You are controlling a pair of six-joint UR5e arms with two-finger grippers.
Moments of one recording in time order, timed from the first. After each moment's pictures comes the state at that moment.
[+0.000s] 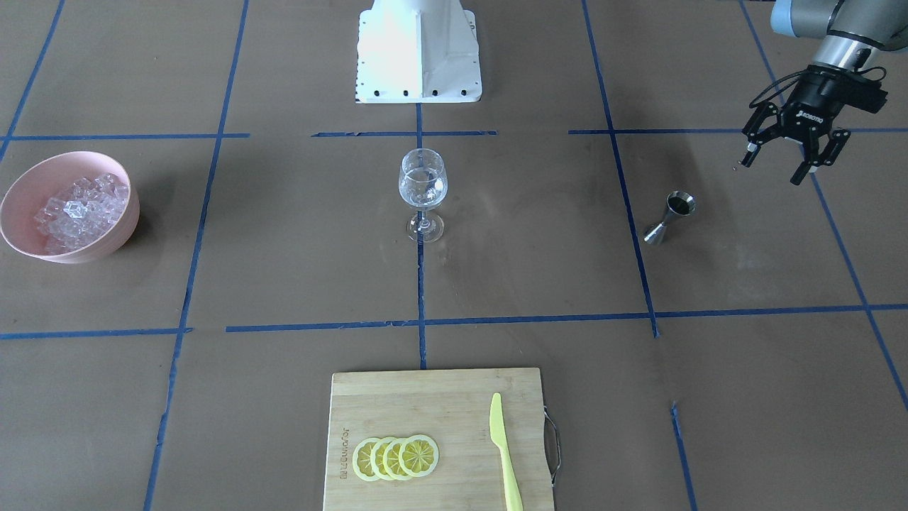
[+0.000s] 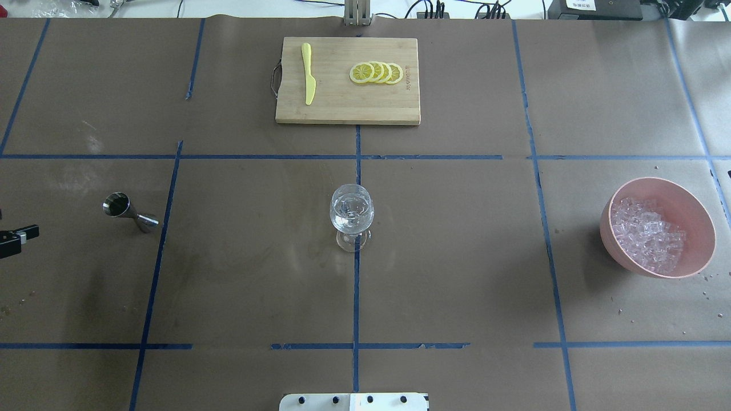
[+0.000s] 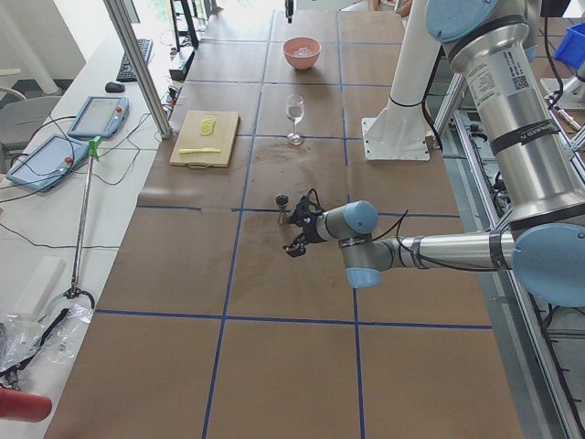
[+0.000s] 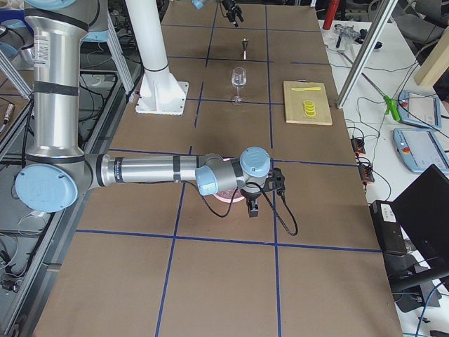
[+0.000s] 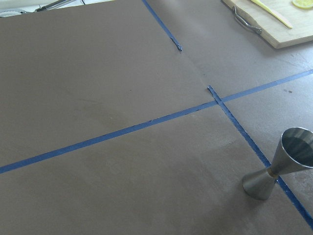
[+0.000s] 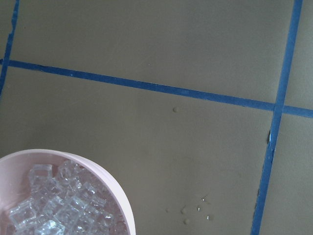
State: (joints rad) left arm -0.67 -1.15 -1.75 -3.07 -1.56 -0.86; right arm 1.40 -1.65 1.69 -1.33 2.46 0.15
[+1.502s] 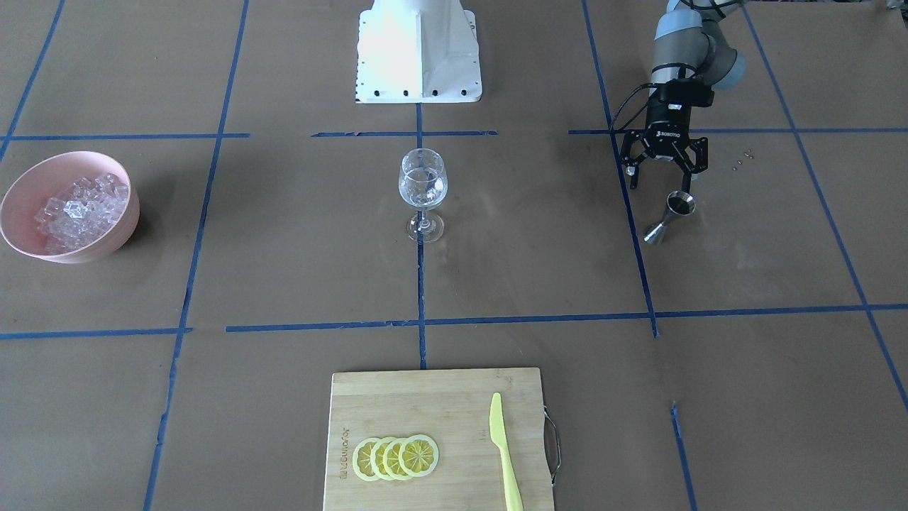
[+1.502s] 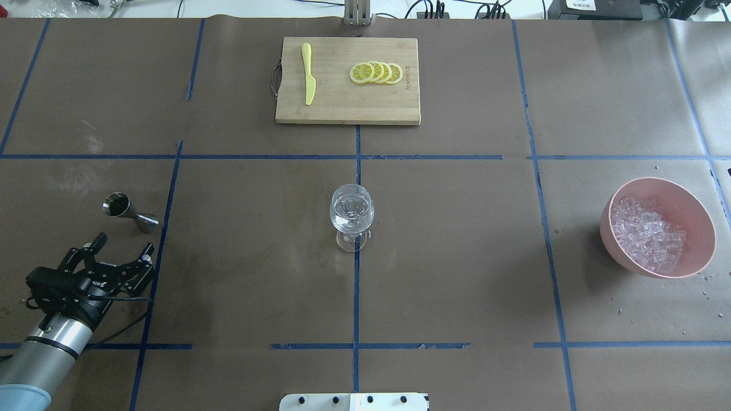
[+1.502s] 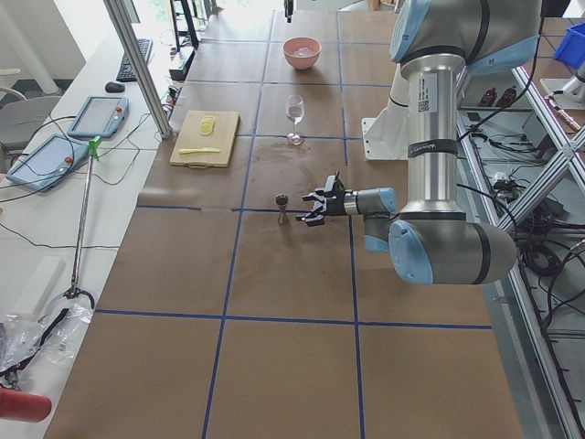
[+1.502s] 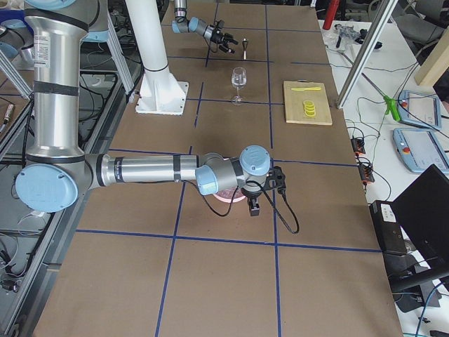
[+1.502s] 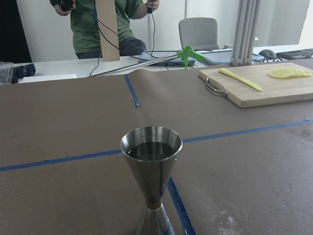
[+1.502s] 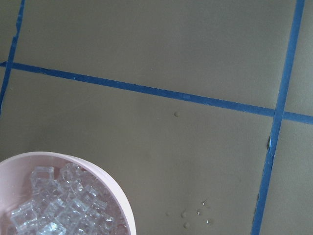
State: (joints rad) left arm -0.07 -1.45 -1.58 -2.91 -0.46 -1.01; right arm 1.40 -1.65 1.69 -1.32 2.45 0.15
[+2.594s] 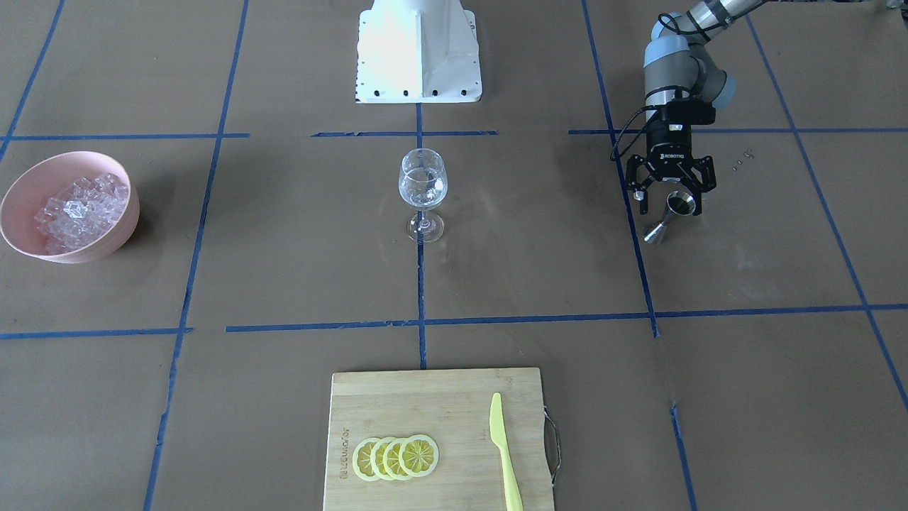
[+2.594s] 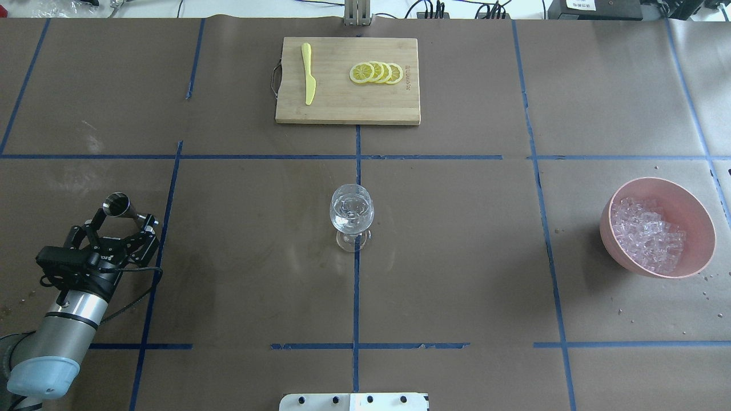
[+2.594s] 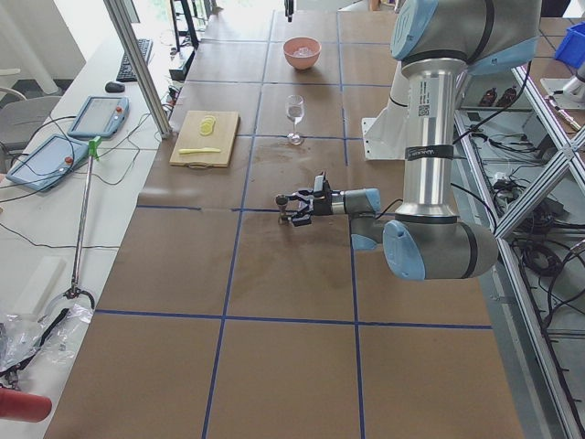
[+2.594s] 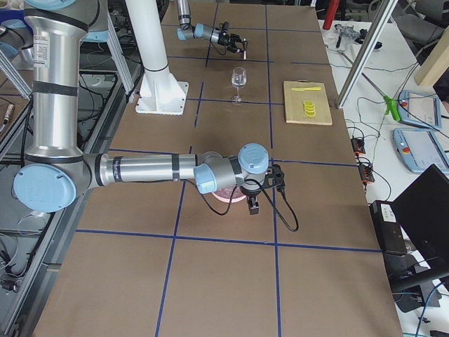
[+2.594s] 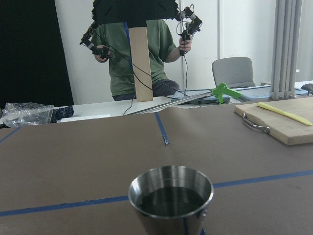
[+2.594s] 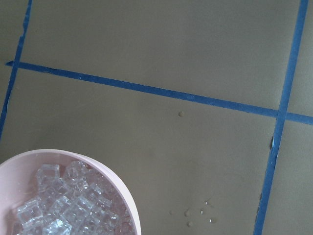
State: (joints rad) left arm -0.17 -1.53 -1.50 -2.91 -0.43 -1.03; right arm 1.40 -1.66 1.71 -1.32 2.45 0.14
